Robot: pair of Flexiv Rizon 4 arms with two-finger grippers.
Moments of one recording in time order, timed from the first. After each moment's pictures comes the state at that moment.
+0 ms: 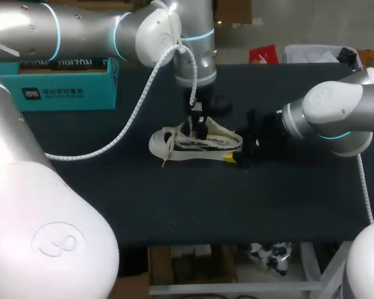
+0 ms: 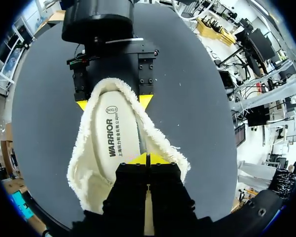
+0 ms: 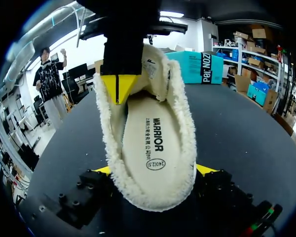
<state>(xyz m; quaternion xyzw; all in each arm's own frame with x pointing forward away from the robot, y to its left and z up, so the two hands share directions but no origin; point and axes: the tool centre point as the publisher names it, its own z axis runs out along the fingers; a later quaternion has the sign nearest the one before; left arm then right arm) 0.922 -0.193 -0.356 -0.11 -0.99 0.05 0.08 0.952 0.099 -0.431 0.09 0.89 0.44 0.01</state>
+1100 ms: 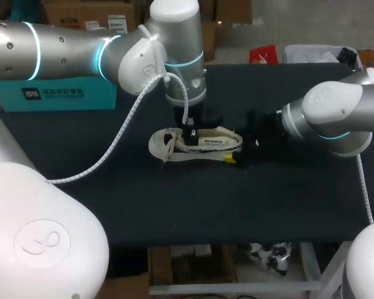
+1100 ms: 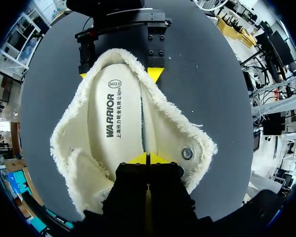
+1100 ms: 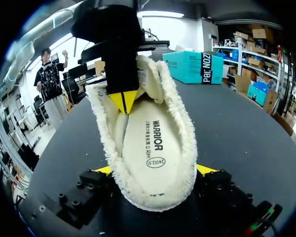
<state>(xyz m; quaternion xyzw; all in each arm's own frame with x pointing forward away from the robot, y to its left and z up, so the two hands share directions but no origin) 0.927 -0.171 -0.379 -0.05 -1.00 0.05 0.00 0.952 0.100 -0.431 0.09 0.89 0.44 0.01</state>
